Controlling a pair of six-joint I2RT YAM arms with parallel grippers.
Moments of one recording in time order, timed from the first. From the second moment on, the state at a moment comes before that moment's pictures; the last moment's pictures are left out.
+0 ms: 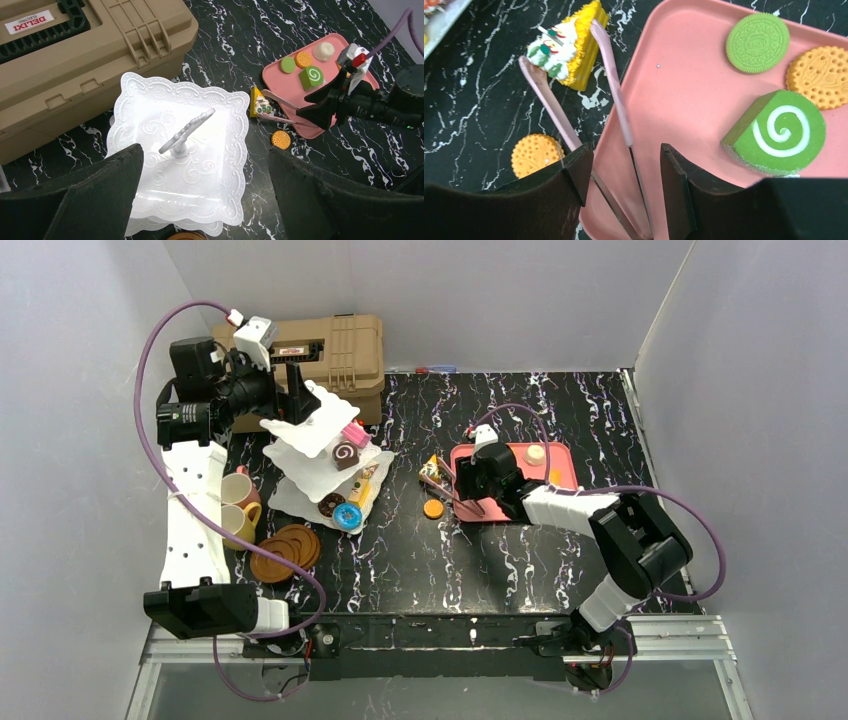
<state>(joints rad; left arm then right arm) 0.11 1.36 1.69 -0.87 0.64 0.17 0.66 1.60 0.80 0.20 0.08 0.24</state>
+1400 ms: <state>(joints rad) -0.64 1.00 1.12 -0.72 0.51 1.46 0.65 1.41 1.39 -0.55 -0.37 0.32</state>
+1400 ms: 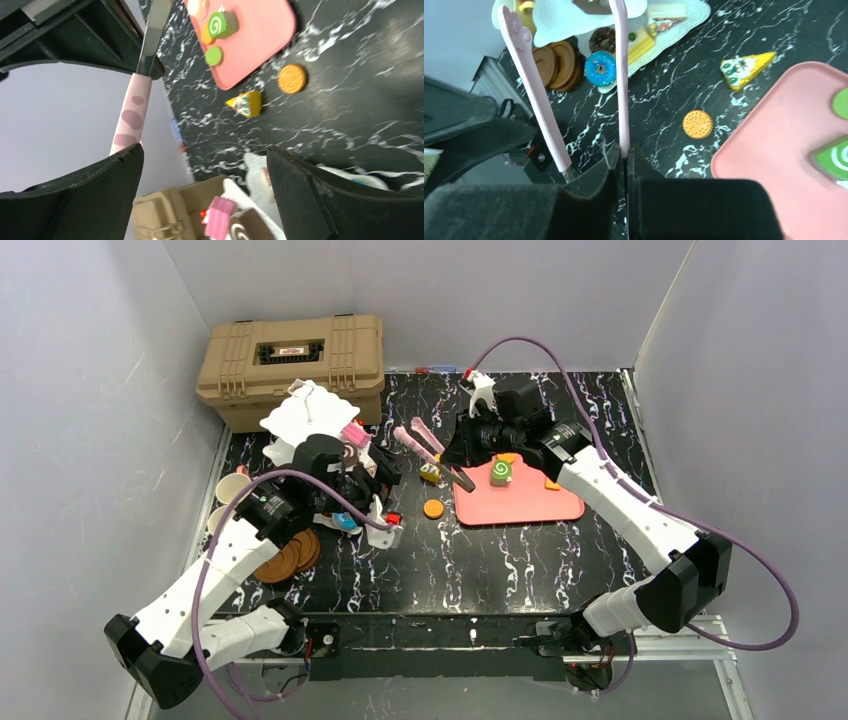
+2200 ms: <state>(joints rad) -0.71 1.11 1.08 -0.44 0.29 1.57 0.70 1.48 1.52 -0.73 -0.44 0.35</state>
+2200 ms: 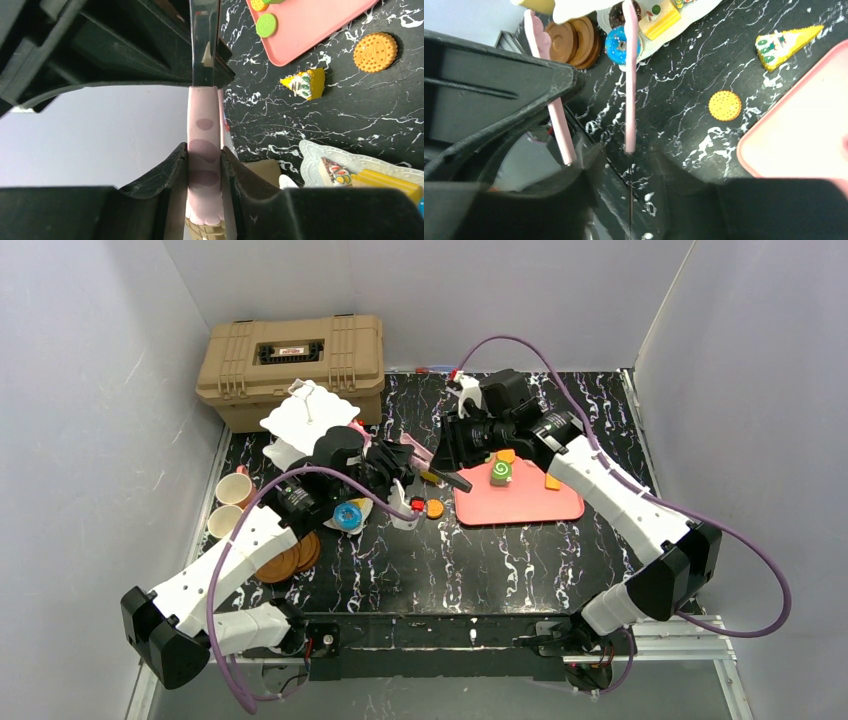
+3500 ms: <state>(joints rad) -0.72 1.16 1.31 -0.50 0.02 0.43 0.87 1.26 1.23 -0.04 -0.02 0.71</state>
